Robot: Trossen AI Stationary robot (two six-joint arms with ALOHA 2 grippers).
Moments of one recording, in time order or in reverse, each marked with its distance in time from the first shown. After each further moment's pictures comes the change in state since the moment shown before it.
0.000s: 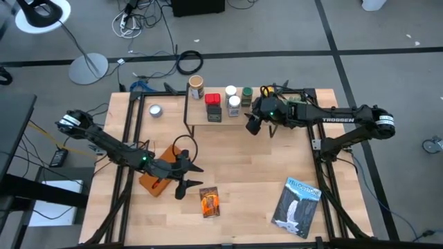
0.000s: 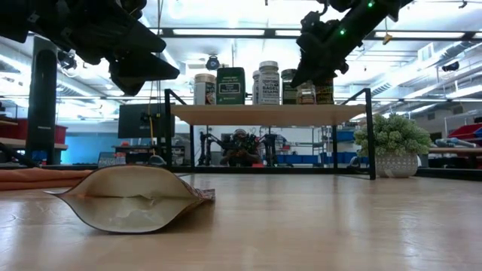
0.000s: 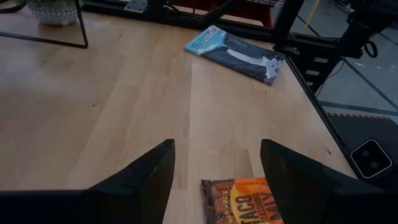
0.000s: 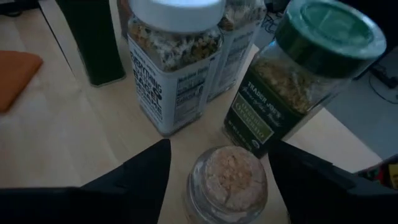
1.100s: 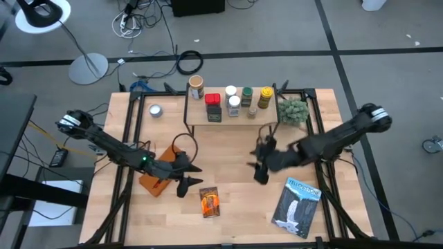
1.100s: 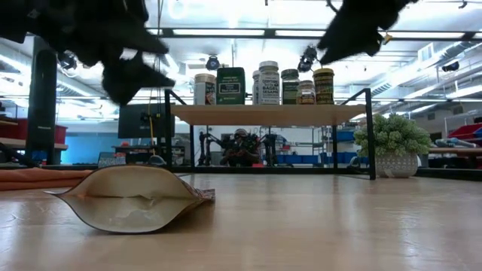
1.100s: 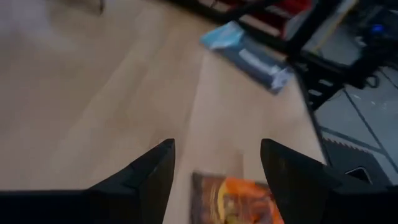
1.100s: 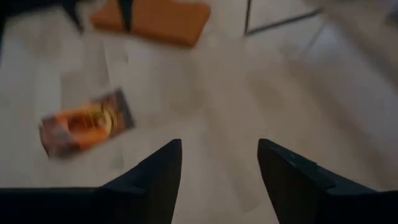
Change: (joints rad) left arm 0.000 0.001 0.000 -0.042 -0.031 -0.252; right arm 0.584 0.021 0.000 -0.131 0.065 0.422
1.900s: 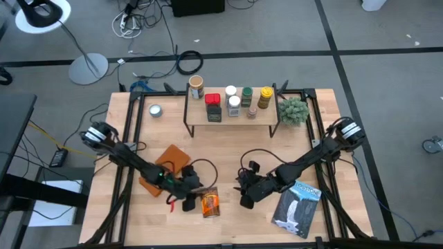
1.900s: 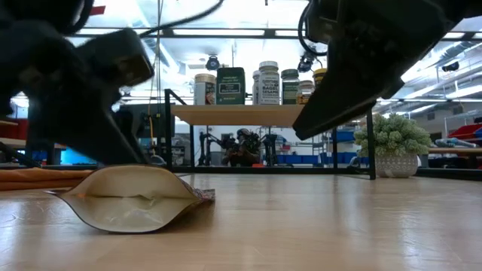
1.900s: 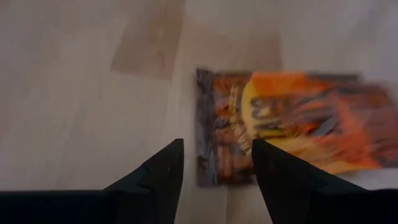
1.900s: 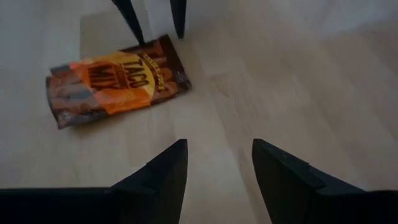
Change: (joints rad) left arm -0.083 0.396 0.130 -0.091 0.025 0.042; right arm 0.138 0.449 0.000 0.396 0.007 0.071
